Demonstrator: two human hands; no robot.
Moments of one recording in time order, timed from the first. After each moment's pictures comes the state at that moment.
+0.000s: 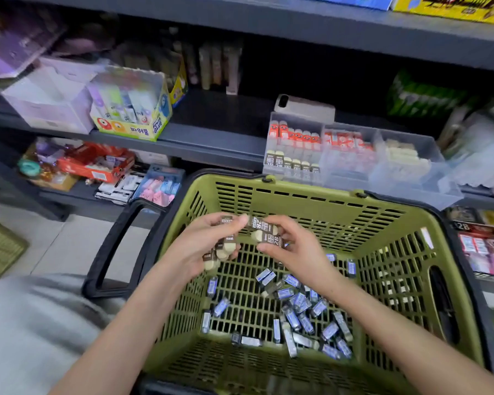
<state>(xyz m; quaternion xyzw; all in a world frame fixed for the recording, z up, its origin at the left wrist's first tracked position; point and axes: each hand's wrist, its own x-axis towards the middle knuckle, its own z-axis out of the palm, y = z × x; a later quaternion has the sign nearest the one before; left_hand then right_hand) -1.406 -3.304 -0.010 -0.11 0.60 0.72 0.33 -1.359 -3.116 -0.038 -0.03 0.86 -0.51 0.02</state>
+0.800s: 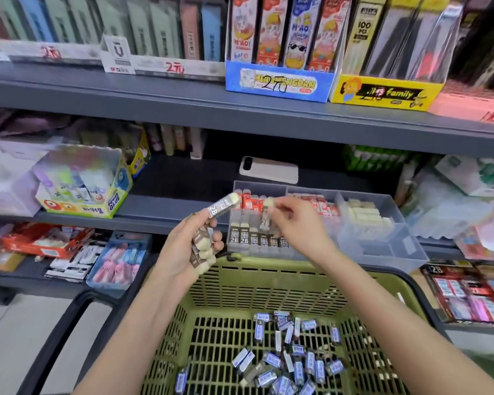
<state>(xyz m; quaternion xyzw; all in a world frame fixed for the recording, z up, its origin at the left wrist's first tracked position) -1.509 -3.252 0.012 -0.08 0.48 0.85 0.22 -1.484 -3.058 0.040 0.05 0.89 -0.45 -0.07</state>
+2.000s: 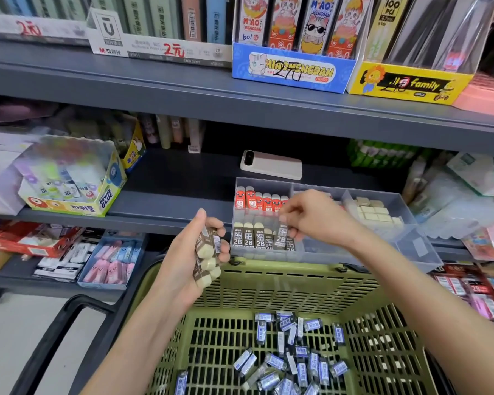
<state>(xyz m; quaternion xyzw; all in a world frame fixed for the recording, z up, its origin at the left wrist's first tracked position) -1.500 -3.250 0.009 -0.05 0.44 0.87 0.23 -1.498 -3.039 0.067 0.05 0.95 -0.30 0.10</state>
